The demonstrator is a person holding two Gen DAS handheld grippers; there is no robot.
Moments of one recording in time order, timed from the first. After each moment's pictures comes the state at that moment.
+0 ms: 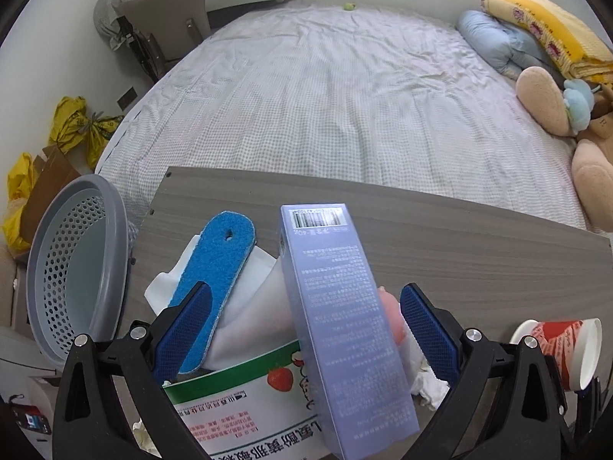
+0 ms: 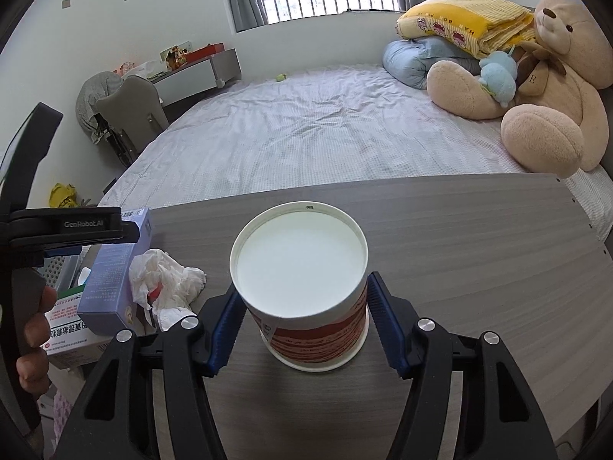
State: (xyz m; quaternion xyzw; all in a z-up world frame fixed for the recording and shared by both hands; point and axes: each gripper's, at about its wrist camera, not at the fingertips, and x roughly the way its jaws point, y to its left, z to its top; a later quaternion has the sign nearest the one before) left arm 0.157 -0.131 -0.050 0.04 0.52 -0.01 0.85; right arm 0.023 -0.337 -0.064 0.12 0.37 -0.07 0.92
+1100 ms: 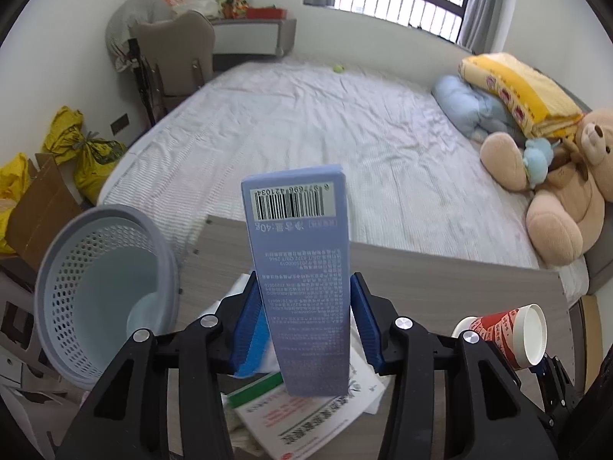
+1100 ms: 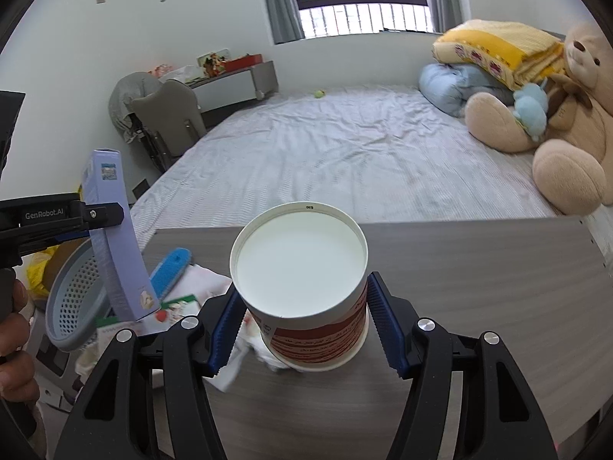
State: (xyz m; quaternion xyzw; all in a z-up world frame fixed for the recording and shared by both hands) left arm 0.118 -0.056 0.035 -0.03 0.42 -0.06 0.90; right arm 0.034 -0.270 -0.016 0.09 0.34 -0.02 0.94
